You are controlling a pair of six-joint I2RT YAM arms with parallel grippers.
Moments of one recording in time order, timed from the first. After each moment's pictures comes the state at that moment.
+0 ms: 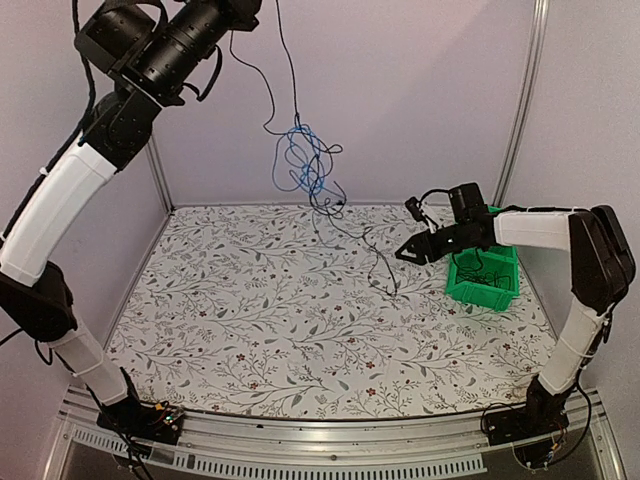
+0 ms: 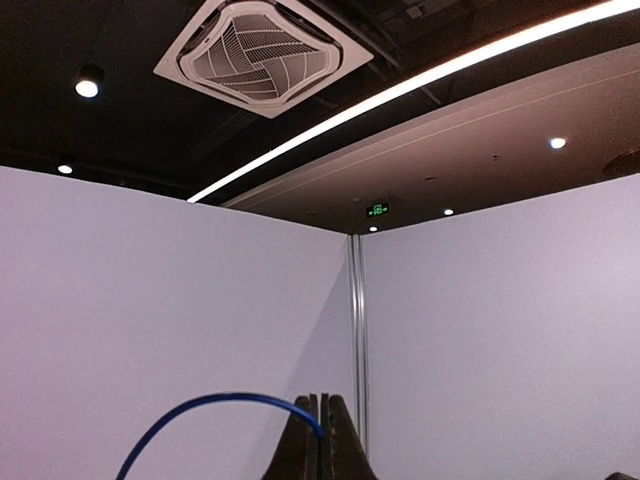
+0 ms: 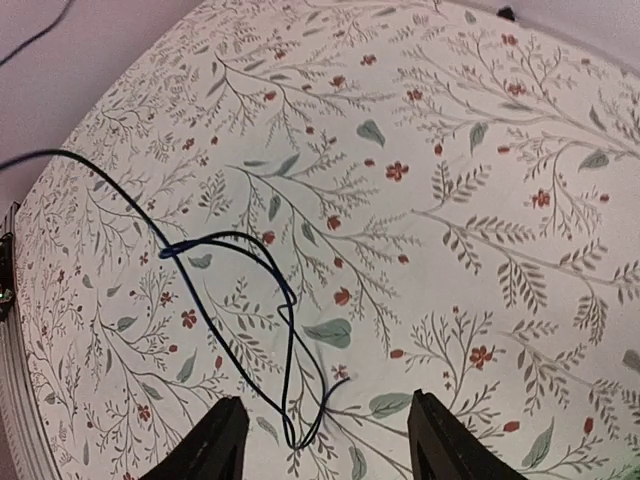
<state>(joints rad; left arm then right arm) -0.90 1.64 2.16 0.15 -0.09 0.09 0.33 1.79 1.15 -0.21 -0.56 -0.12</state>
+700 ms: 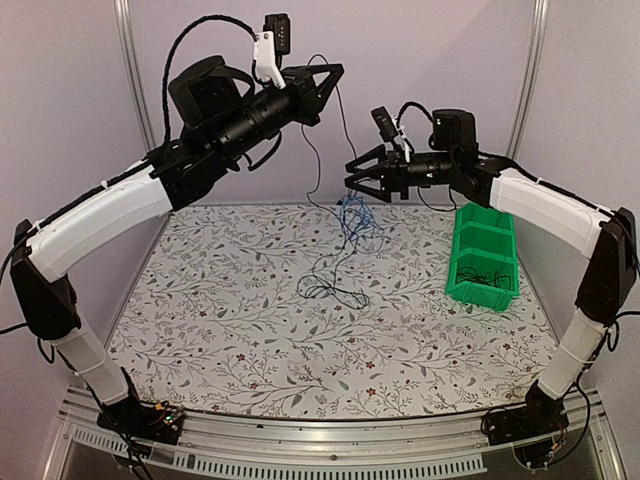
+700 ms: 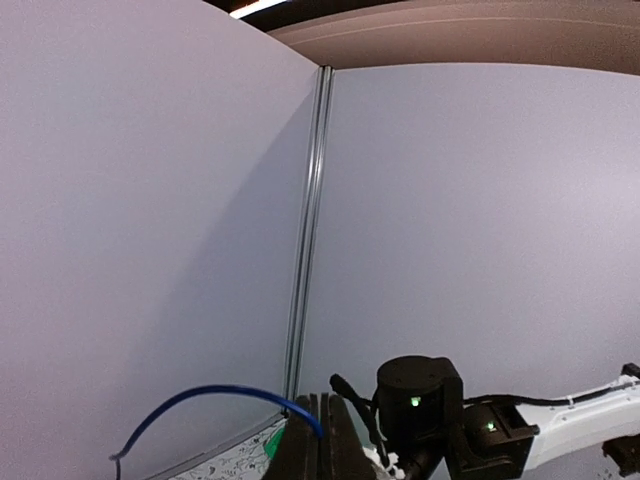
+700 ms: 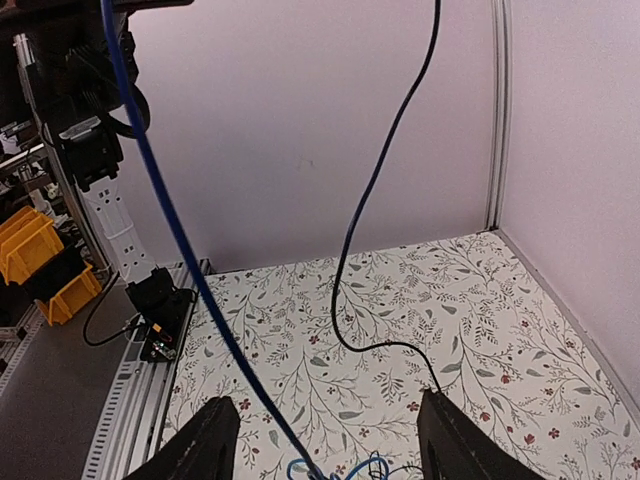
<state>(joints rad) -0.91 1.66 1.77 0.22 -0.01 -0.15 0.55 1.71 1.58 -0.07 -0.96 -0.07</state>
